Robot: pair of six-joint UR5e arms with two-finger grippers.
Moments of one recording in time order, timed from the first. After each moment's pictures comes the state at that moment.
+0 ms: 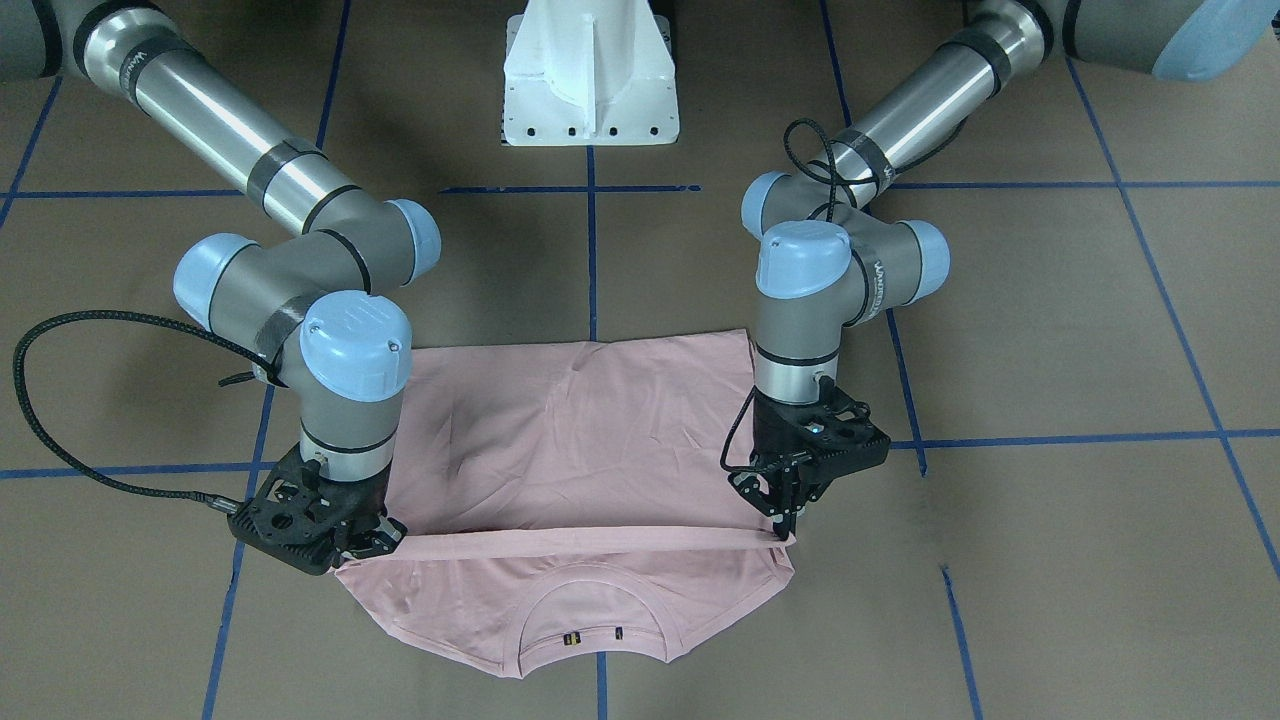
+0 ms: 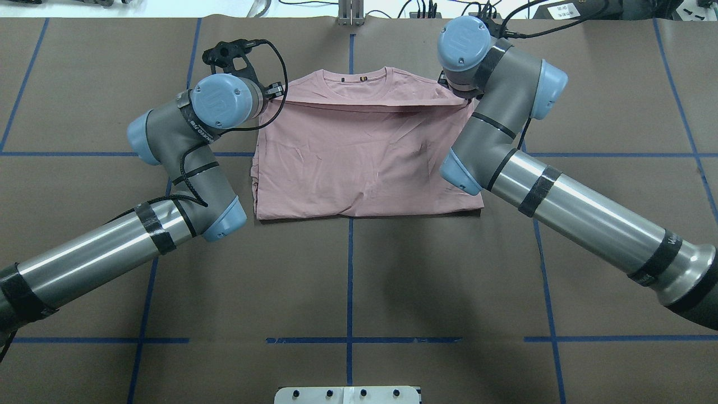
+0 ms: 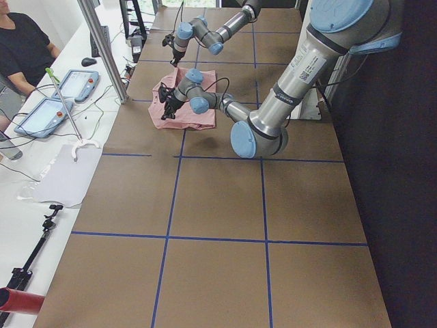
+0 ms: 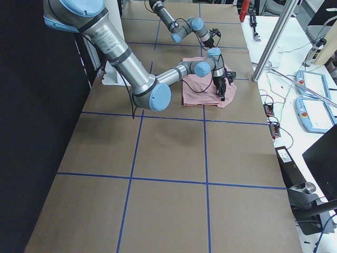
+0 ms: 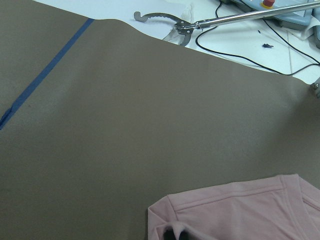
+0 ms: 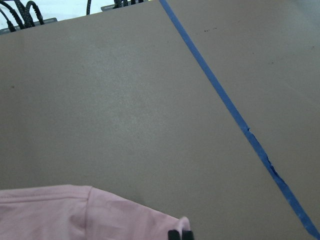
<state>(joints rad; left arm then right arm) -0.70 -2.32 -1.21 -2.13 -1.44 -1.41 0.79 -0.77 1.17 -1.42 1.60 1.38</state>
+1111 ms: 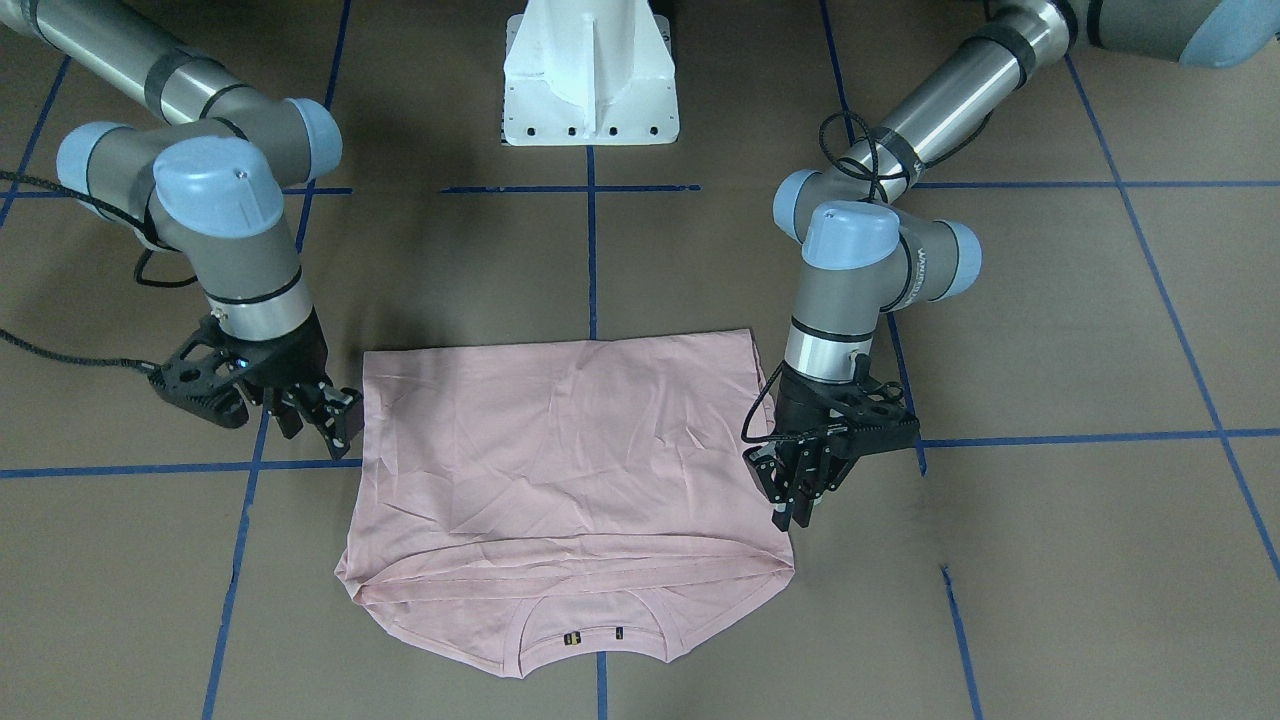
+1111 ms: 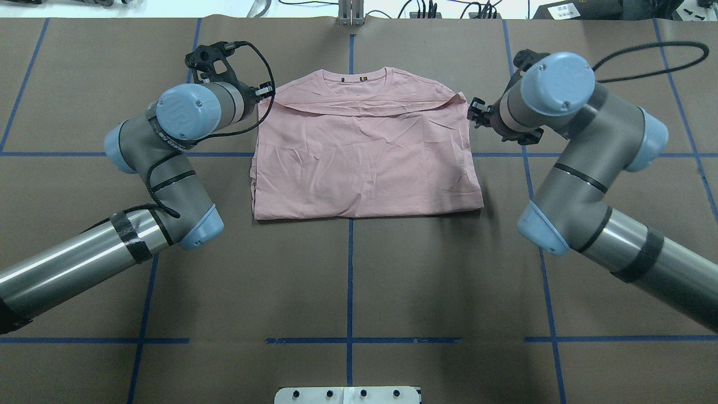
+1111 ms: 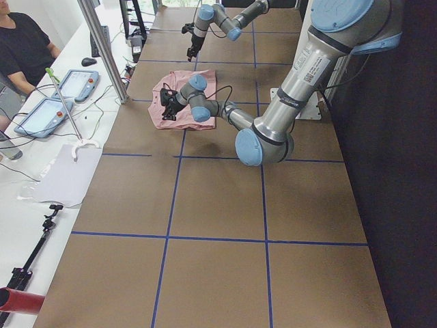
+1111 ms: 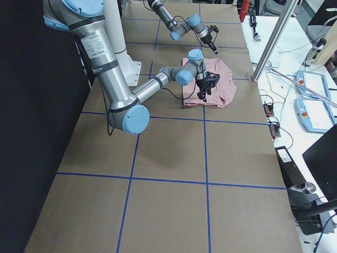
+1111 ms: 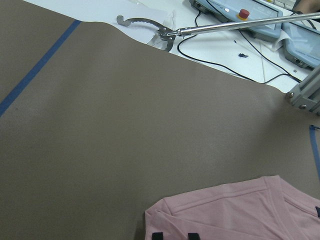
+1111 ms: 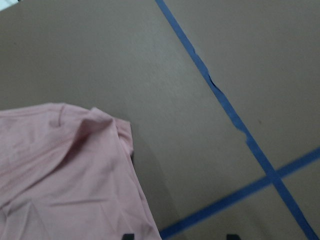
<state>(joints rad) -0.70 -2.23 -1.28 -2.30 -1.45 -1.41 0.74 -1.16 1.70 -1.34 1.74 1.56</state>
